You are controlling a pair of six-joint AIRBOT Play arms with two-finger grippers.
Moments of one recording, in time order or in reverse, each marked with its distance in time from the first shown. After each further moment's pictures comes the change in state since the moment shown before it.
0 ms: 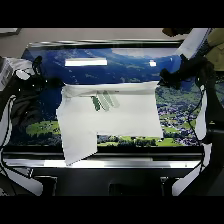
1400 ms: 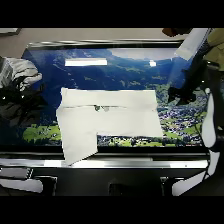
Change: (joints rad) left arm 0.276 0.254 -0.306 0.116 -0.441 -0.067; right arm -0.049 0.187 -0.254 -0.319 -0.254 -0.086
